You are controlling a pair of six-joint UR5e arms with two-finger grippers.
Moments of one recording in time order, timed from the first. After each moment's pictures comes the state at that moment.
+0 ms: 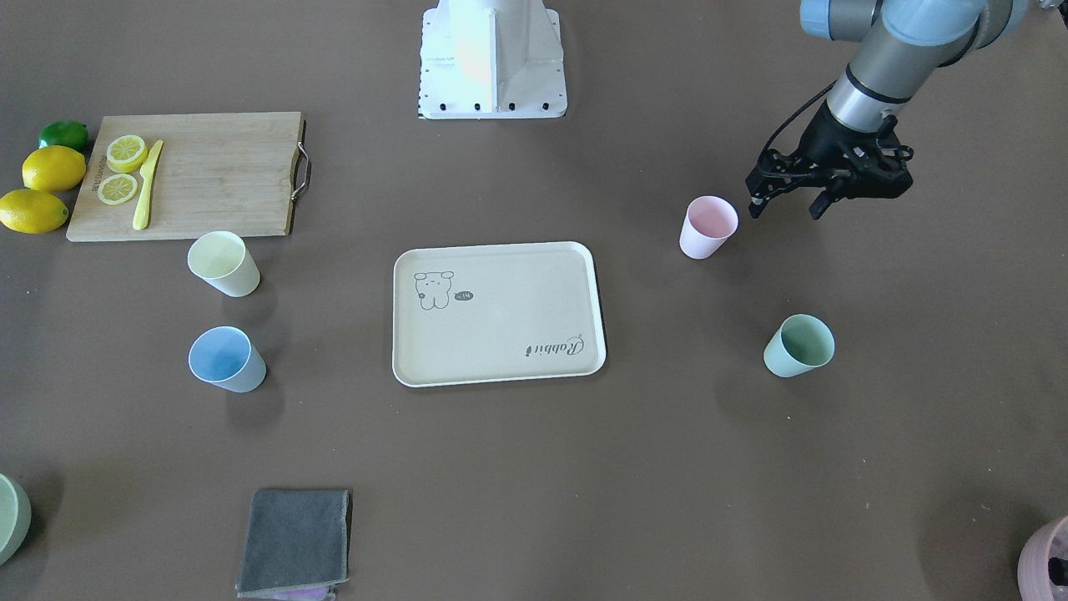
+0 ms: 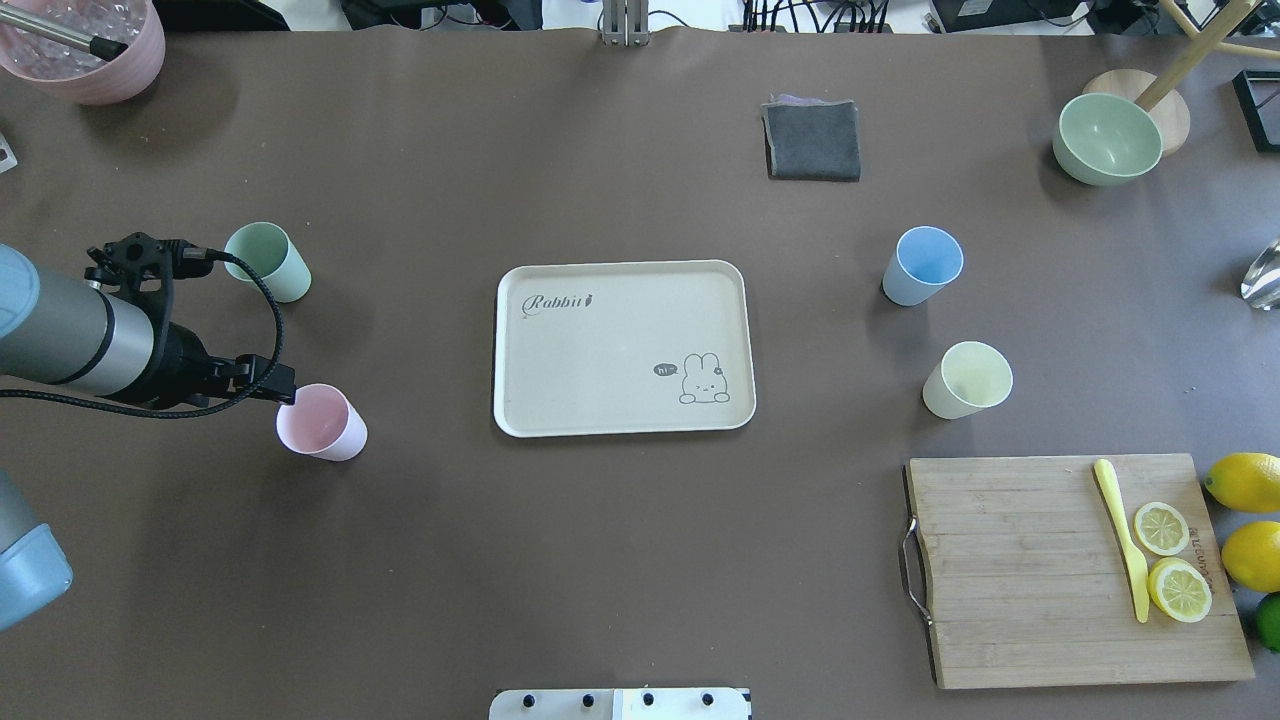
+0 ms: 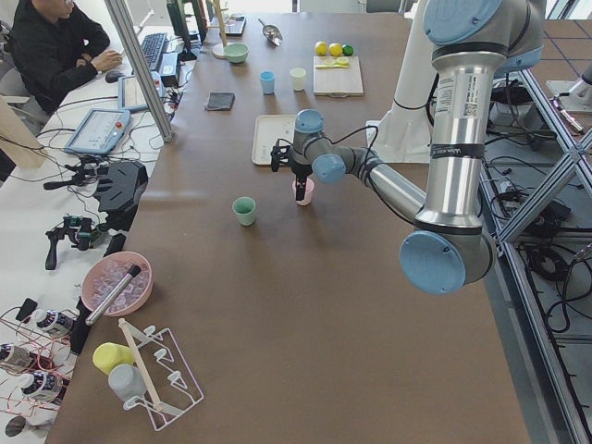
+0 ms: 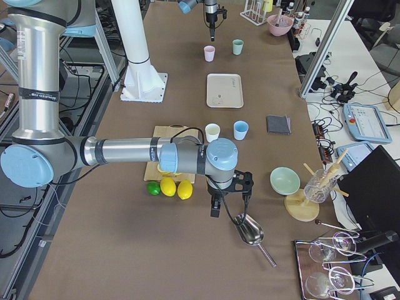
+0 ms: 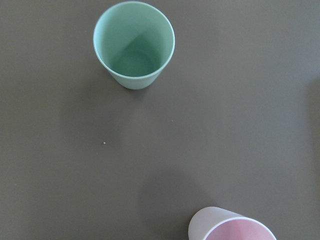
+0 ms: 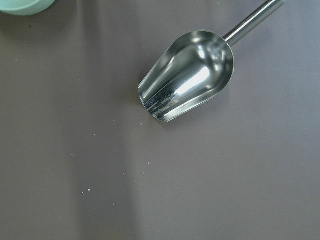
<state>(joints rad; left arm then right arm) -0.70 -1.62 -2.02 -1.88 -2.01 -1.10 1.61 -1.65 1.73 -1.66 2.34 0.07</state>
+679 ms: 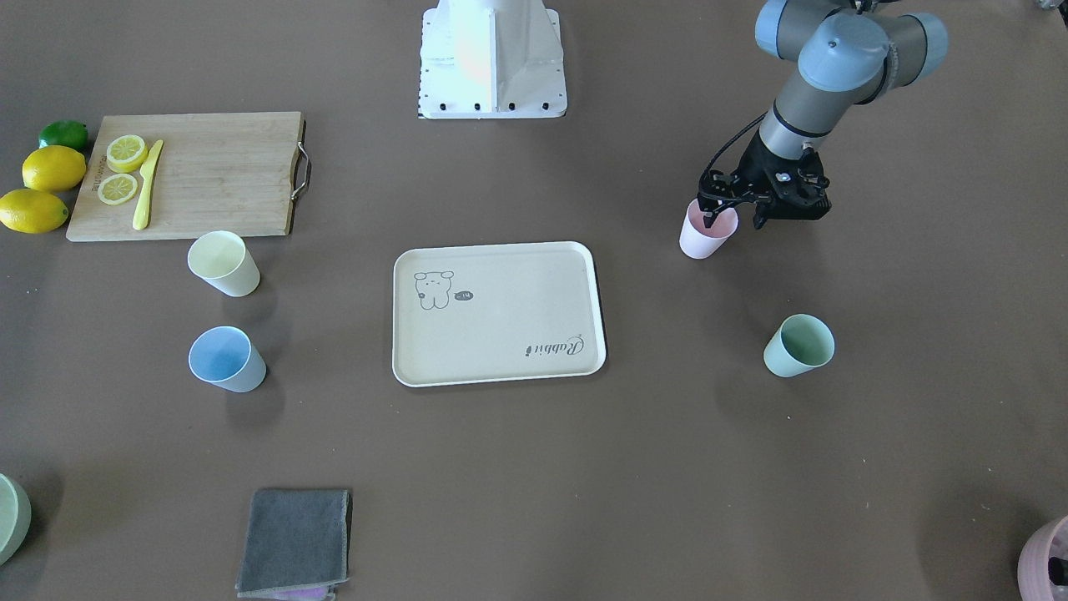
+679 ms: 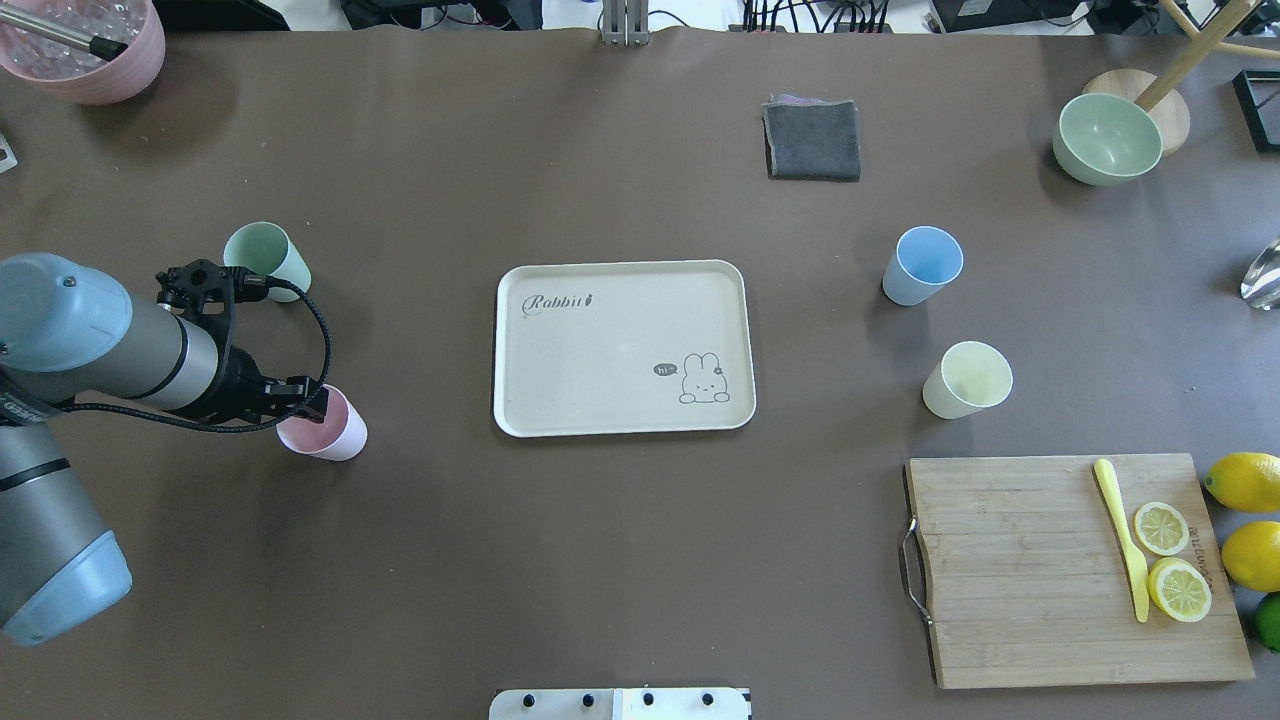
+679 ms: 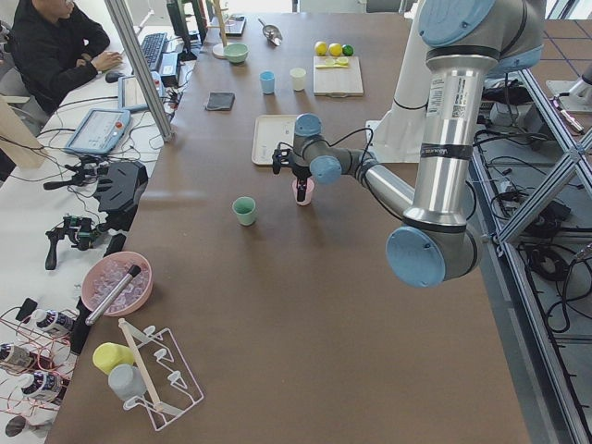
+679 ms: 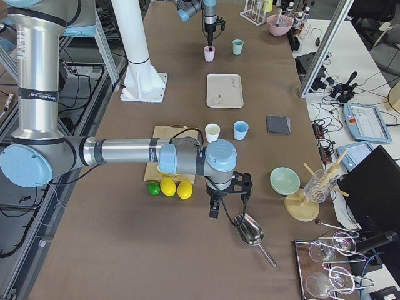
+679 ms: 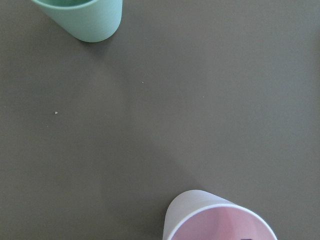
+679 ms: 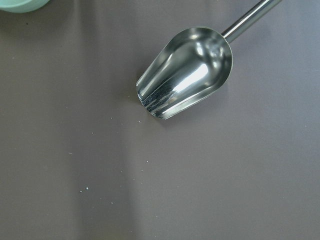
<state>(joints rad) -0.65 -1.67 -1.93 -1.89 -1.98 -1.11 1.61 -1.66 1.73 -1.66 2.34 0.07</state>
